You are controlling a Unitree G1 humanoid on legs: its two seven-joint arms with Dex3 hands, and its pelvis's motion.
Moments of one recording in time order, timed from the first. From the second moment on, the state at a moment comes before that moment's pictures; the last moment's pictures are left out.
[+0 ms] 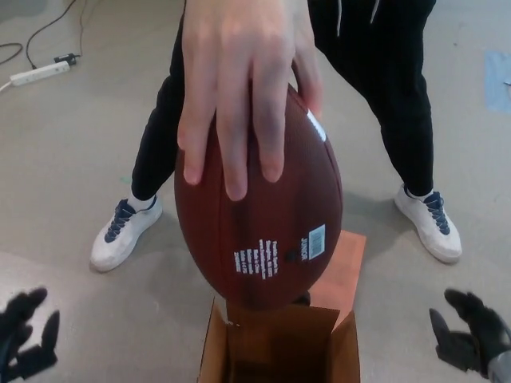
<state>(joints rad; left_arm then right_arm) -0.35 0.49 0.03 1.11 0.09 -0.25 -0.14 -0.46 -0.29 0.03 1.16 -0.14 -0.15 -0.02</state>
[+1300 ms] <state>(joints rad) -0.14 0.29 0.03 0.17 -0.02 -0.36 -0.25 -0.20 -0.05 0.10 0.26 -0.10 -0.36 -0.02</state>
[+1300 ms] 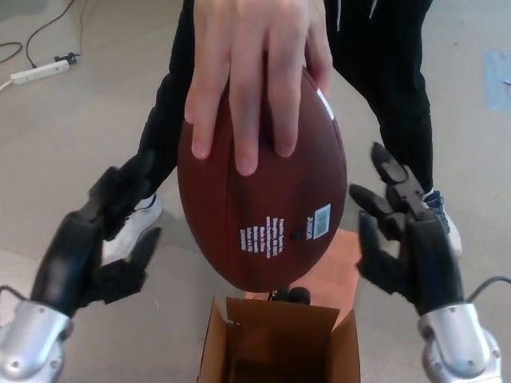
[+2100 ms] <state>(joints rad) -0.14 0.06 -0.10 -0.22 -0.05 -0.09 -0.06 -0.14 0.07 0.28 0.00 -0.11 -0.25 -0.17</state>
